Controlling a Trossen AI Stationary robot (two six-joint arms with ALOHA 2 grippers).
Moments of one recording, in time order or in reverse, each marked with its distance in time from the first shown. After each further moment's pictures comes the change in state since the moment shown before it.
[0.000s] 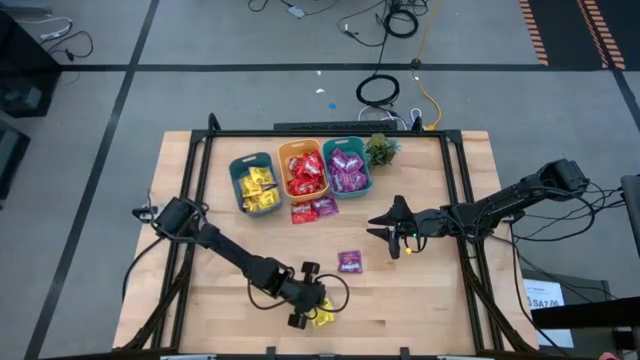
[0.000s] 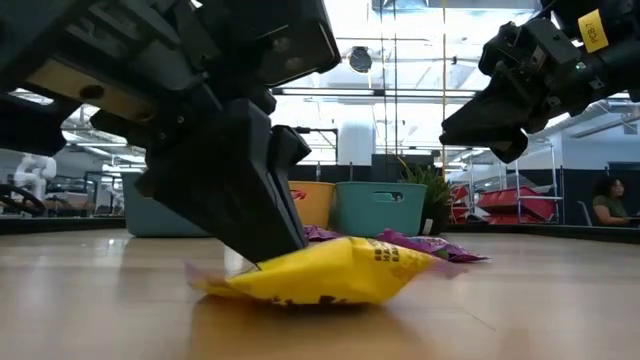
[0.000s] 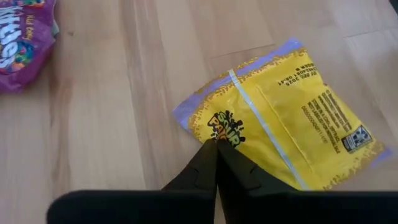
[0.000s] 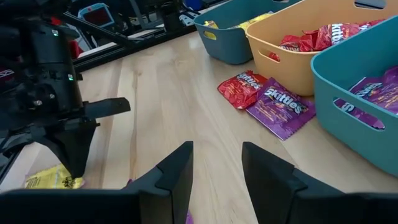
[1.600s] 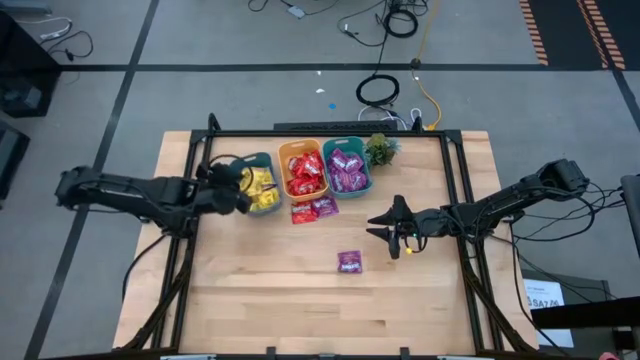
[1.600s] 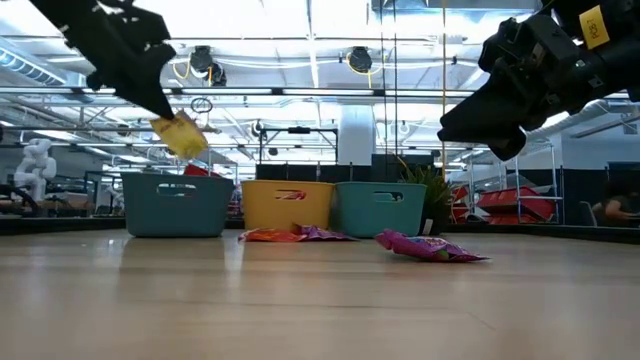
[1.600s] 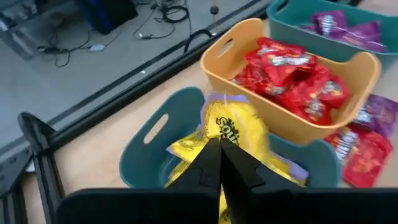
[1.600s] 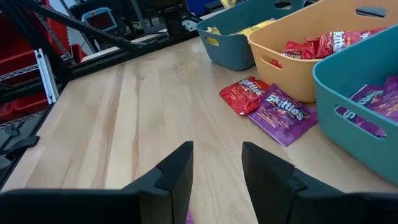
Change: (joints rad) left arm 0.400 -1.197 -0.488 -0.712 -0.685 -0.471; right arm 0.000 0.000 0.000 0.020 0.000 -0.014
